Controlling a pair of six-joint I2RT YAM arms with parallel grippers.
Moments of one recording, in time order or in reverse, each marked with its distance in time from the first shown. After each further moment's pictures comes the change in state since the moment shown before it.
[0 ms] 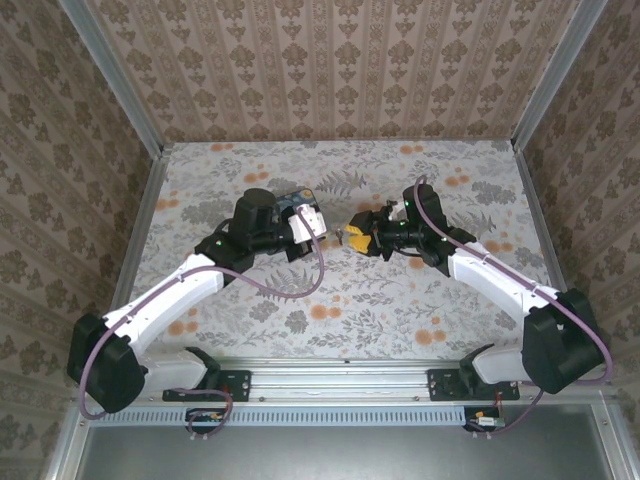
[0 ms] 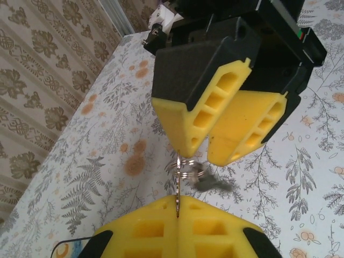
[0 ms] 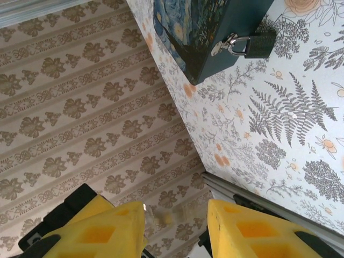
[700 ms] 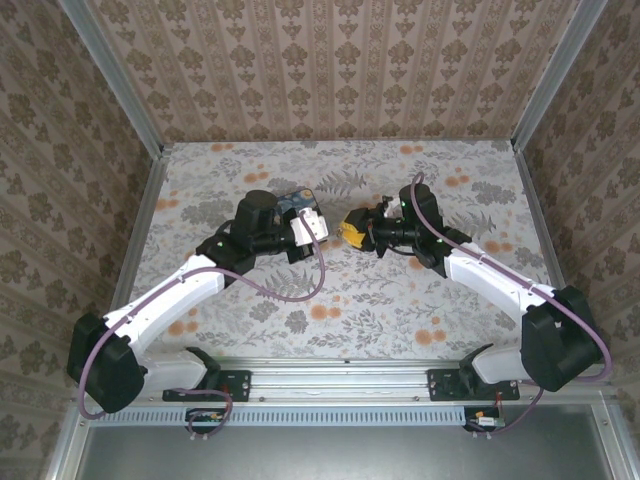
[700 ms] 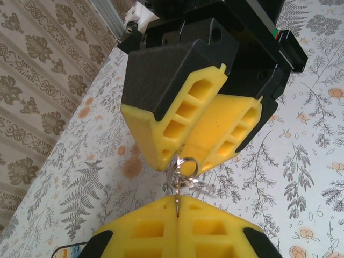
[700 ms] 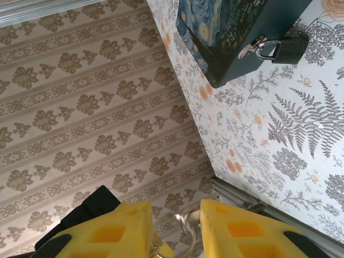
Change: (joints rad) left arm -0.014 0.001 -0.004 -0.001 -0.001 0.024; right arm 0.037 0.015 0.002 0.097 0.030 0.020
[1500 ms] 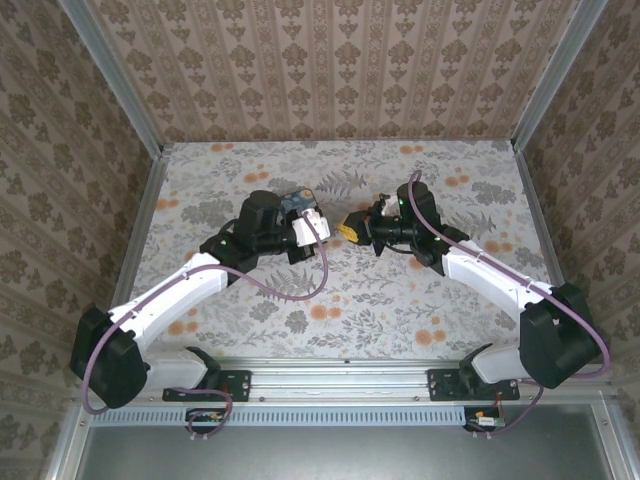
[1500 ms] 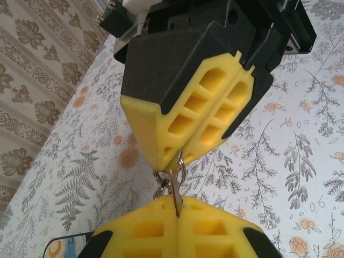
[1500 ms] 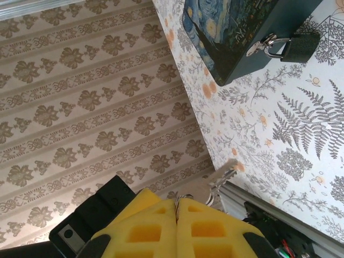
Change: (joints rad) left arm 0.000 0.027 0.000 -0.011 -0.021 0.009; right arm 0.010 0.017 0.020 0.004 -0.006 -0.006
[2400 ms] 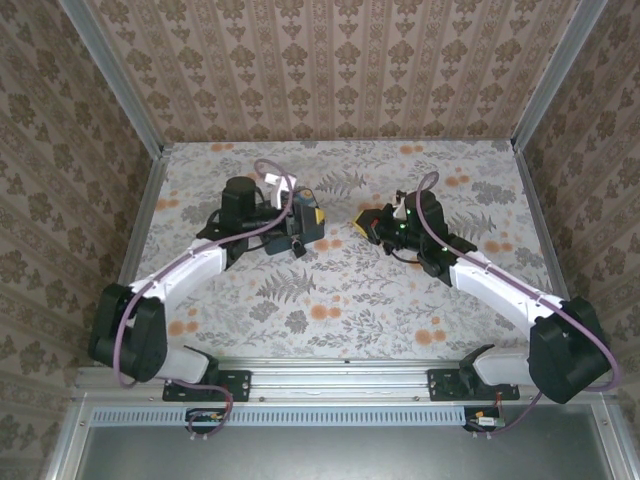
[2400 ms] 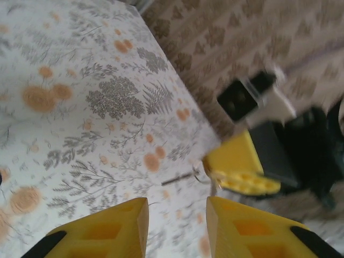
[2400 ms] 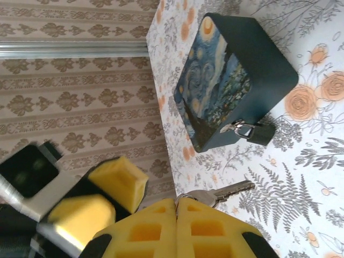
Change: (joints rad) left arm 0.261 0.174 -0.077 0.411 0.406 -1.327; right arm -0.008 -0.085 -0.095 0.028 0.273 -0.189
